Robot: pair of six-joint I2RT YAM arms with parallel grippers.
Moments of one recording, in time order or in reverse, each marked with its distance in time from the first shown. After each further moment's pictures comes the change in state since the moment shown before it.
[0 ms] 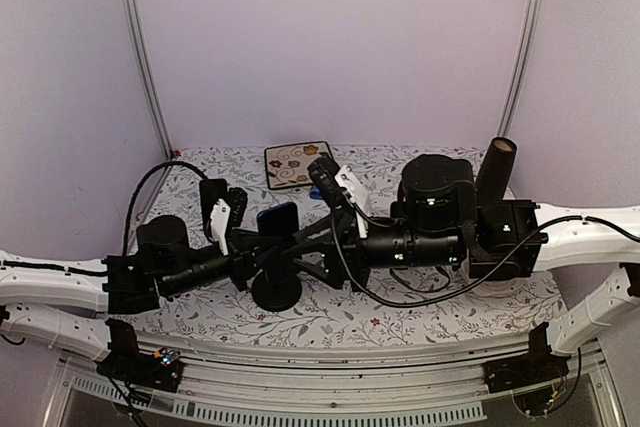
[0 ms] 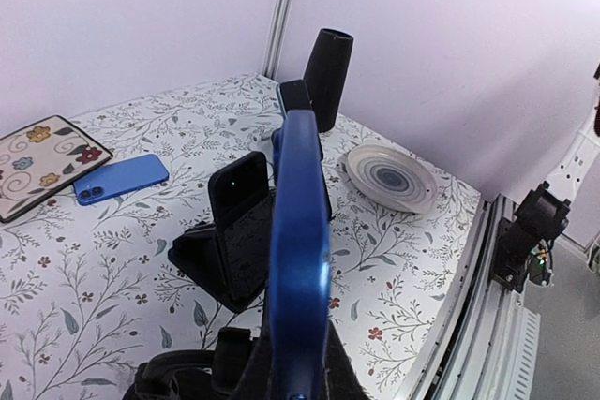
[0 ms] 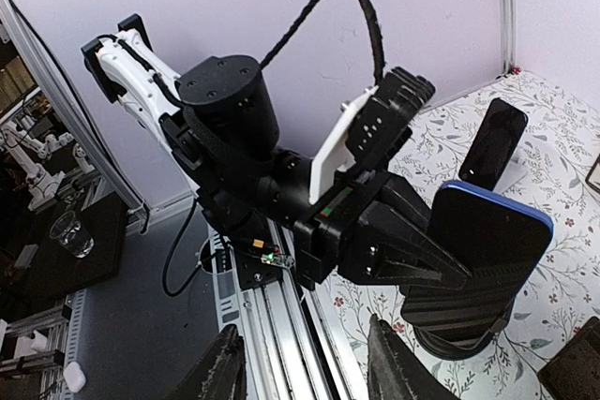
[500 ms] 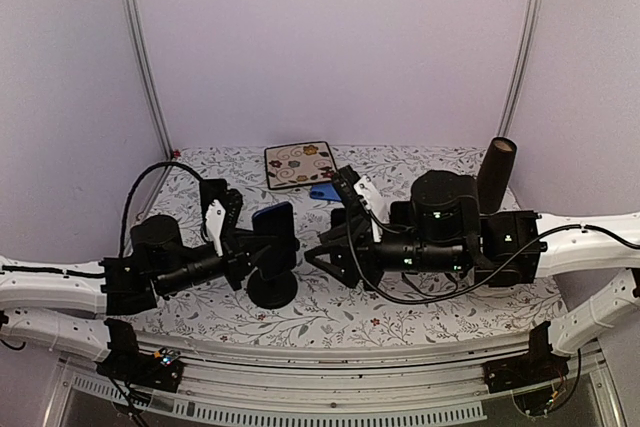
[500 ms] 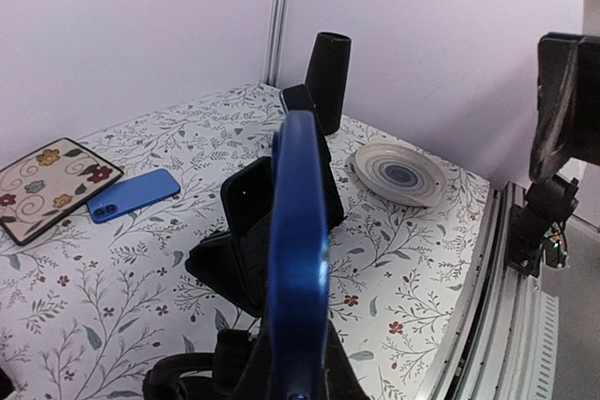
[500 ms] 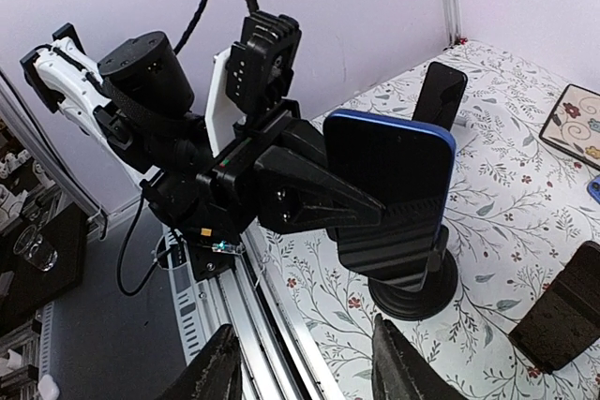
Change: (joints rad) left arm 0.030 -0.042 -0.034 0.045 0.033 0.098; right arm -0.047 -0.051 -0.135 0.034 0.078 0.036
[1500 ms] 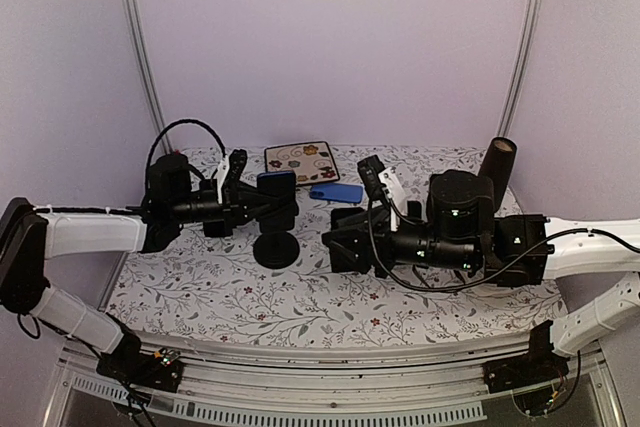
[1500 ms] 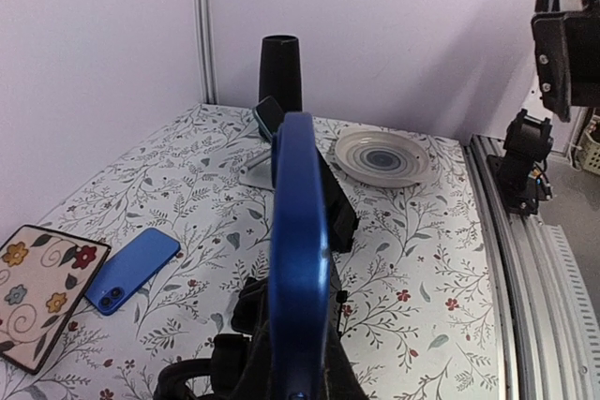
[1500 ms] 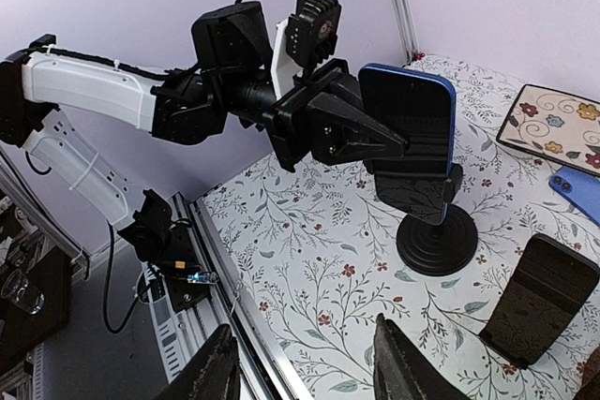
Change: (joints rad) left arm 0.560 0.413 0.228 0.164 0.872 0.284; right arm -0.053 -0.075 -0.103 0.084 0.080 0.048
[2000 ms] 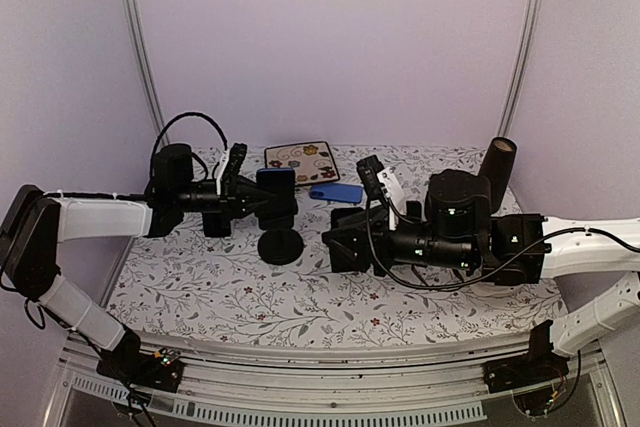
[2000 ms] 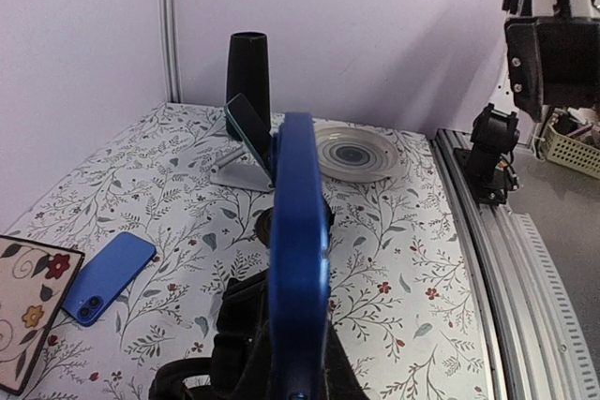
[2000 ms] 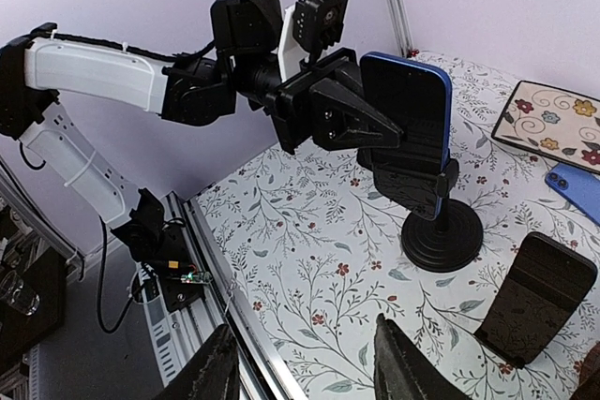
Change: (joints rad) left arm 0.078 0.109 0.105 -0.052 0.207 0.021; right arm -0.013 0.008 0.000 0.000 0.000 0.000
